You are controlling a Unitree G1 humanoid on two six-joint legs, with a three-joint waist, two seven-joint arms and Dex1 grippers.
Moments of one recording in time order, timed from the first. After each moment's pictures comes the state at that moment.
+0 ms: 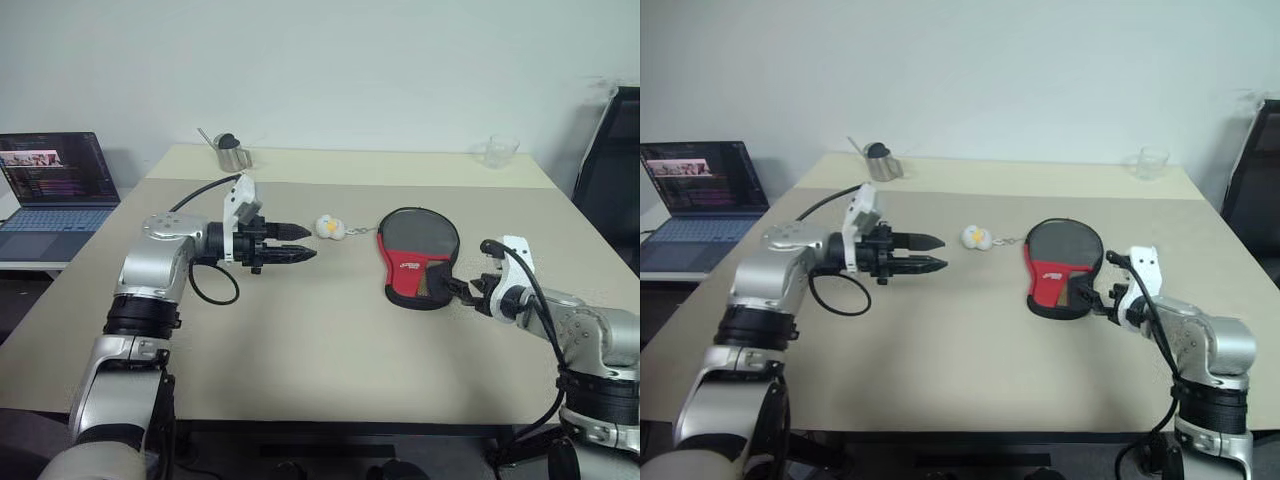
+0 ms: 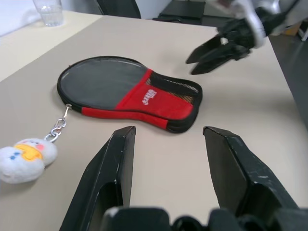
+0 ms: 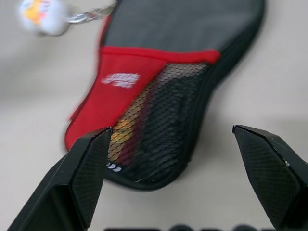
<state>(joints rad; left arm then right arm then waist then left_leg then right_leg) -0.87 0.64 0.00 0.35 -0.30 0.43 -1.39 -0.53 -0.39 -0.32 -0.13 0.49 1.27 0.19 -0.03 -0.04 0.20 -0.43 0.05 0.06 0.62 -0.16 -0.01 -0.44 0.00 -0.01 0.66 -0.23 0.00</state>
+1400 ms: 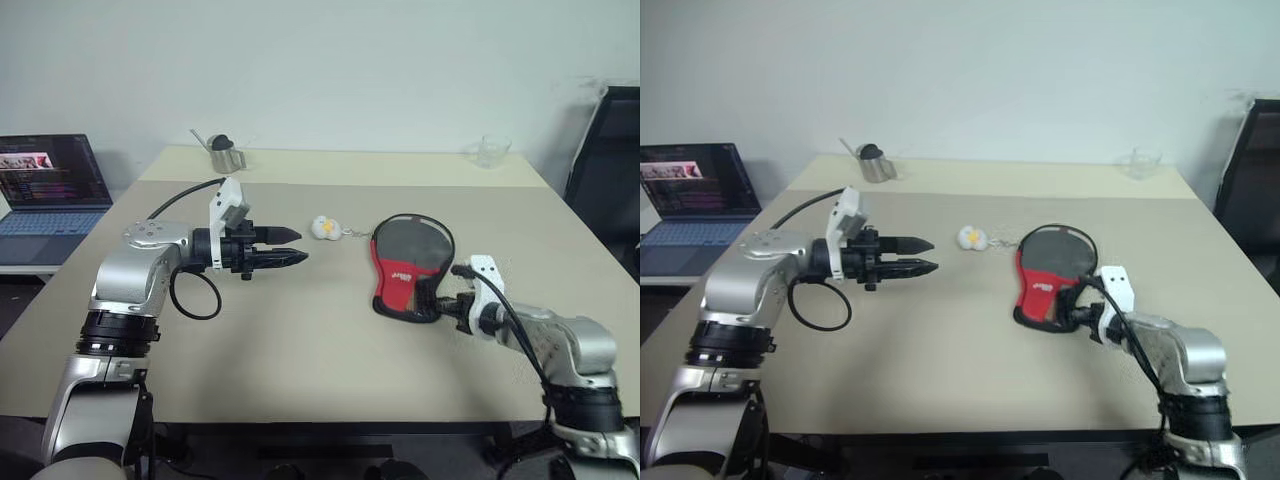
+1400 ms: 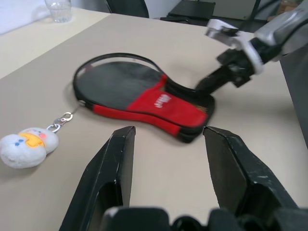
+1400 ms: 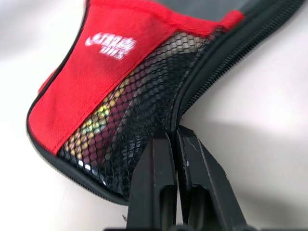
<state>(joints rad) -0.80 0.71 0.00 0.23 -0.39 0.52 -1.31 -0.43 -0.46 -0.14 -0.23 0.52 1.27 0.32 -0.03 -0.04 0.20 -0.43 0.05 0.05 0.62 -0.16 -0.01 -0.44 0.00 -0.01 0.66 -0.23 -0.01</state>
